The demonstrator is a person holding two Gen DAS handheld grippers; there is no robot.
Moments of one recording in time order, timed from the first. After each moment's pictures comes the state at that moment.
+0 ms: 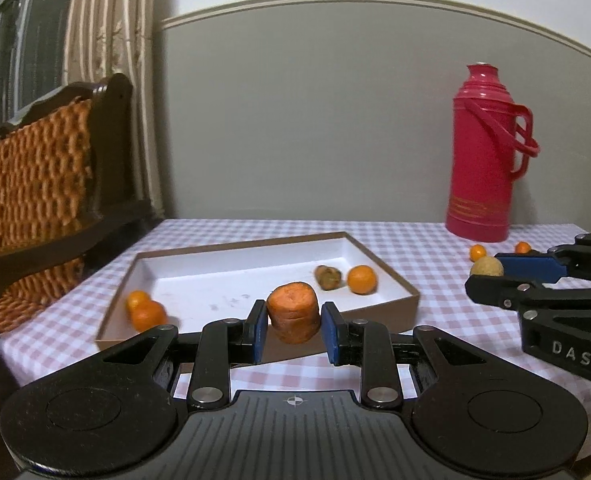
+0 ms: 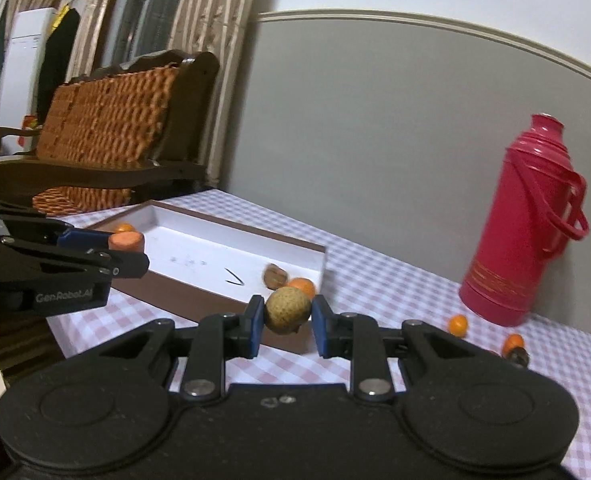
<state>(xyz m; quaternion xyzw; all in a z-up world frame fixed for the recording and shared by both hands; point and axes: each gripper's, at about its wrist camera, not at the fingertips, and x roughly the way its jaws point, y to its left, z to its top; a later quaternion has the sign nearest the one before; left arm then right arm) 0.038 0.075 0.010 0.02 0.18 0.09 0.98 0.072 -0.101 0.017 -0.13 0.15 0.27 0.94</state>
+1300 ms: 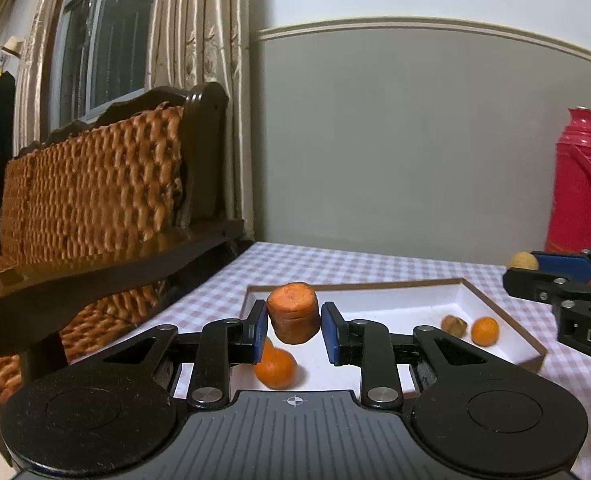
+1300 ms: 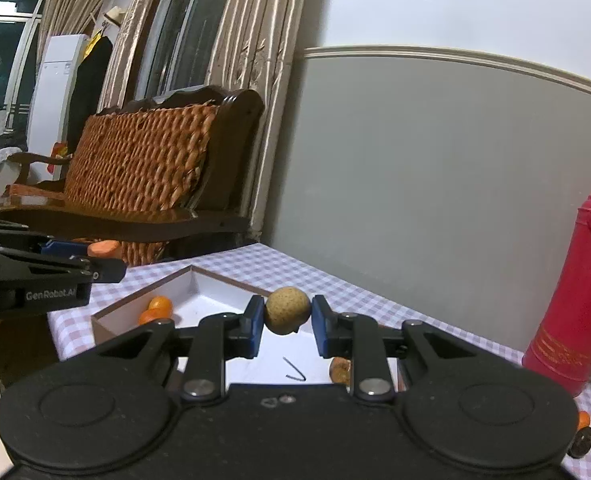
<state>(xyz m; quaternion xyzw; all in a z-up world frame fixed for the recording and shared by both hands) 0.059 0.176 0.029 0.00 0.15 0.19 0.97 0.108 -0.018 0.041 -0.12 0.09 0.32 0.94</state>
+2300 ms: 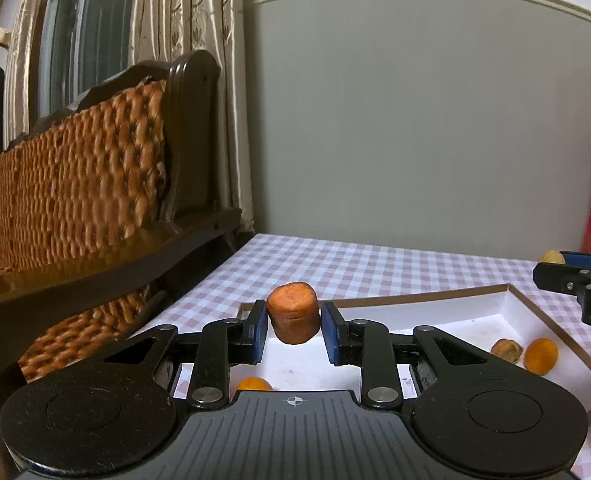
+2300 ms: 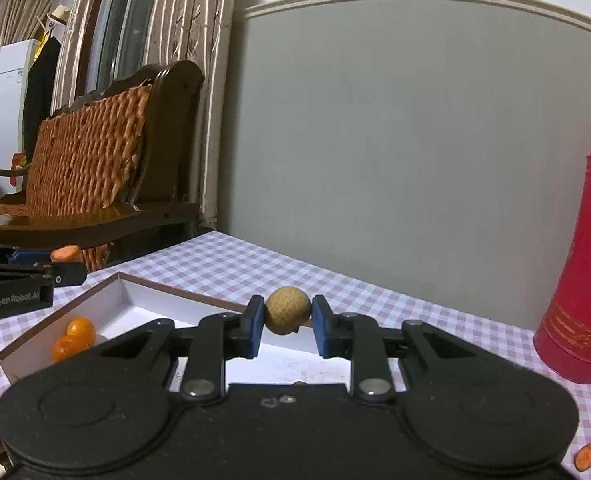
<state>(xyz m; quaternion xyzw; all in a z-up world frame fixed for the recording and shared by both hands) 0.156 0.211 0.012 0.00 0.18 0.19 0.96 0.212 -0.005 0.021 -0.08 0.14 0.28 0.94</state>
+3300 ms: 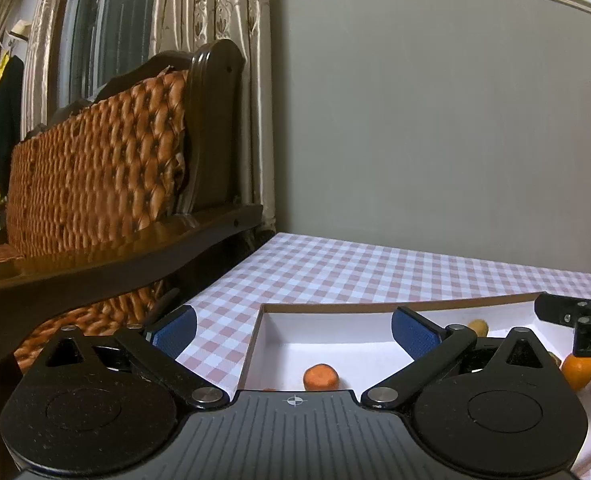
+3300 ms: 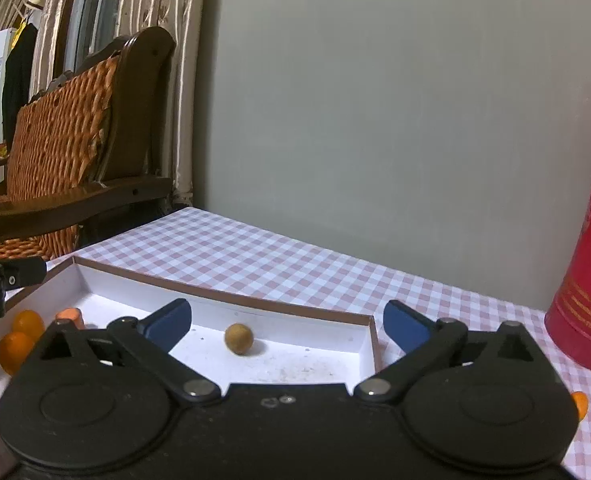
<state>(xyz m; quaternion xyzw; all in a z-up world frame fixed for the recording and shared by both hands) 0.167 0.227 -0.003 -0.01 0.17 0.22 0.96 0.254 0.001 -0.001 -0.08 0.18 0.26 0.94</state>
